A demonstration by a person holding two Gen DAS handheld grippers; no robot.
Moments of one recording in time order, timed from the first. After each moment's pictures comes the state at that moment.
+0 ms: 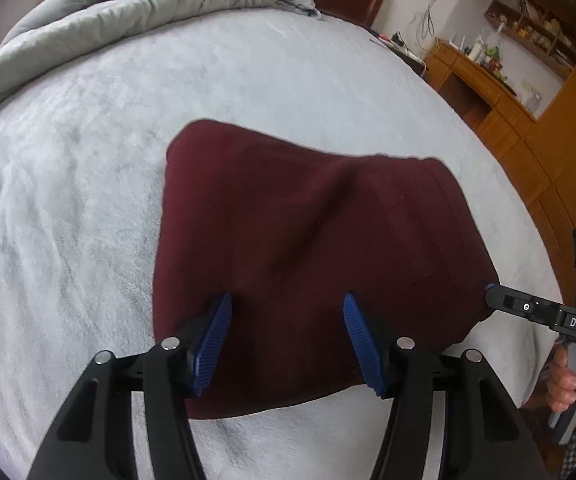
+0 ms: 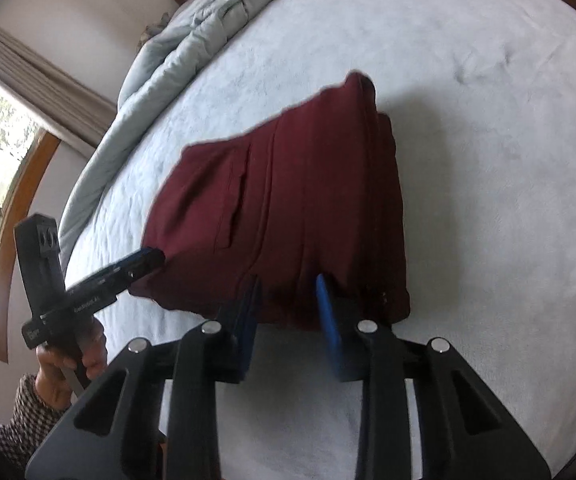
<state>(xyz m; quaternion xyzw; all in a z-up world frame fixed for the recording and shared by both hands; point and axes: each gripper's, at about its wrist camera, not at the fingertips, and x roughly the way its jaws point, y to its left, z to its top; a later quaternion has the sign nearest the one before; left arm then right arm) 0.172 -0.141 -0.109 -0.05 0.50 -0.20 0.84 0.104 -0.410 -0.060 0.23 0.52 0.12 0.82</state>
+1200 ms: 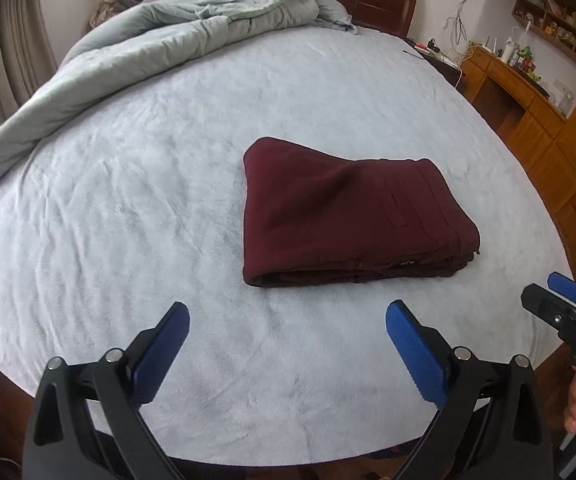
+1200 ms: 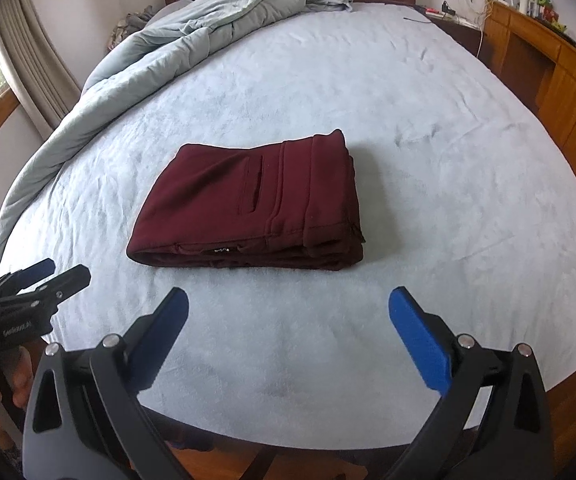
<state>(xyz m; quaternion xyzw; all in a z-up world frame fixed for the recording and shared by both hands) 0.068 -0.122 -0.015 0.00 0.50 -0.11 0.86 0.028 -0.339 0.035 0.07 0.51 -0.01 0.86</state>
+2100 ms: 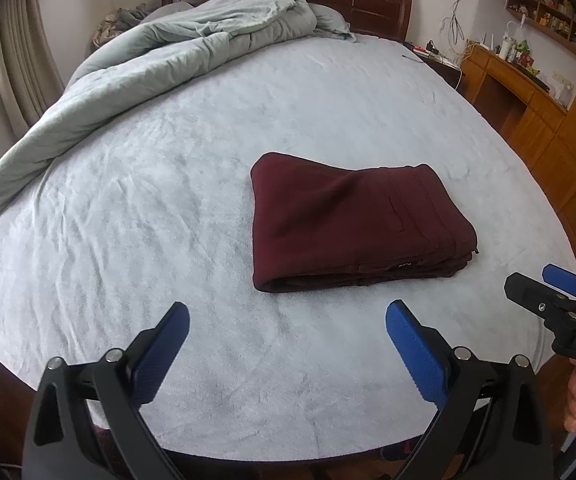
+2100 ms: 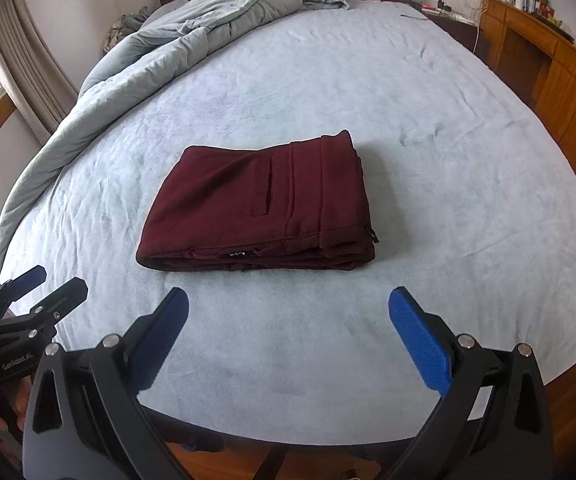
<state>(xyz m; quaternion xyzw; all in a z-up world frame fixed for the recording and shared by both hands) 0.058 -0.126 0.002 0.02 0.48 -0.09 0.87 0.033 -0.325 0.041 0.07 0.51 -0.02 0.86</state>
